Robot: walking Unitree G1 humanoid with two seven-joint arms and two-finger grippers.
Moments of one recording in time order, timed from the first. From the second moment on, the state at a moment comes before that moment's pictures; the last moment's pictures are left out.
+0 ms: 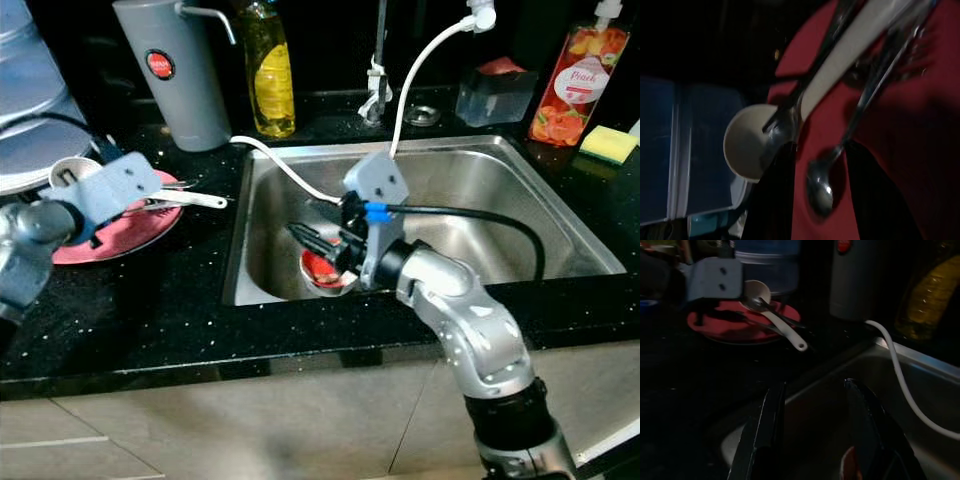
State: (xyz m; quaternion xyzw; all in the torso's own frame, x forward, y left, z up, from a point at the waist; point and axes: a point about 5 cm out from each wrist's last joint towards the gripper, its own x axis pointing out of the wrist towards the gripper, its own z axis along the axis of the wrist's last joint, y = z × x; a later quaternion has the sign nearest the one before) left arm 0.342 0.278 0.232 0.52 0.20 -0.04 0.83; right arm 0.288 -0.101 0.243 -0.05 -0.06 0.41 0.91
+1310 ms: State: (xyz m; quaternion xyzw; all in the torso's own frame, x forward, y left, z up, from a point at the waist) left arm 0.367 0.280 0.276 0.53 0.06 0.01 0.85; right arm 0.293 -0.107 0.250 -0.05 -0.07 0.38 0.92
